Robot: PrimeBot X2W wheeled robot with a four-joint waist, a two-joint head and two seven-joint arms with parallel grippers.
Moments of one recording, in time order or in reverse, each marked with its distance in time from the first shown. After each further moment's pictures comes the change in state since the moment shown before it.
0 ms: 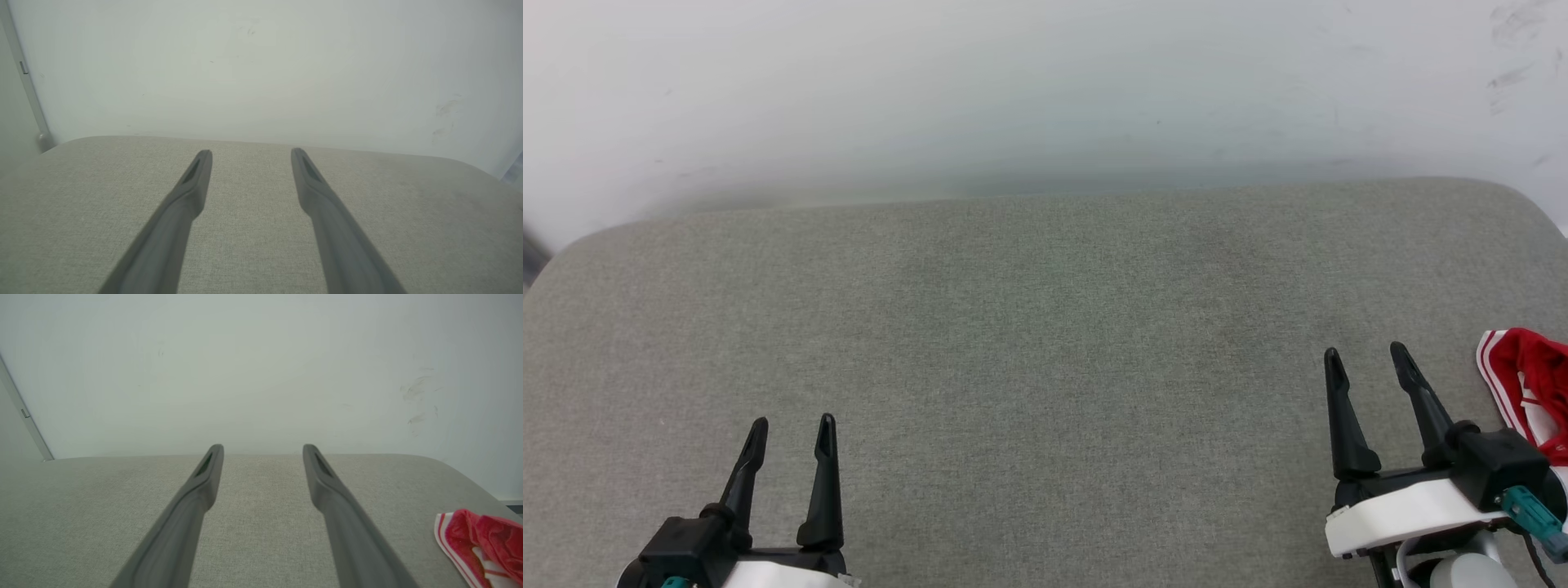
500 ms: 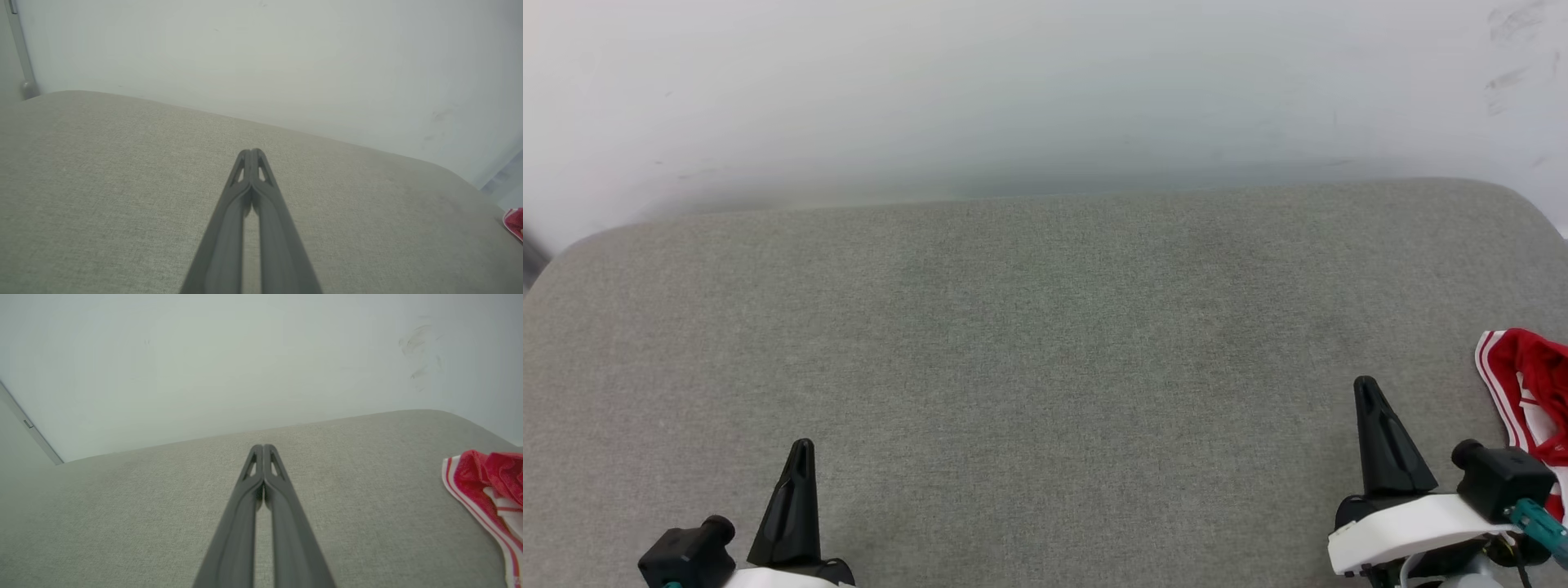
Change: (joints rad) left arm 0.009 -0.014 -0.005 0.058 -0.116 0.000 0.025; right arm 0.027 0.000 -0.002 0.048 0.115 0.000 0.028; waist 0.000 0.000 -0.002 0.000
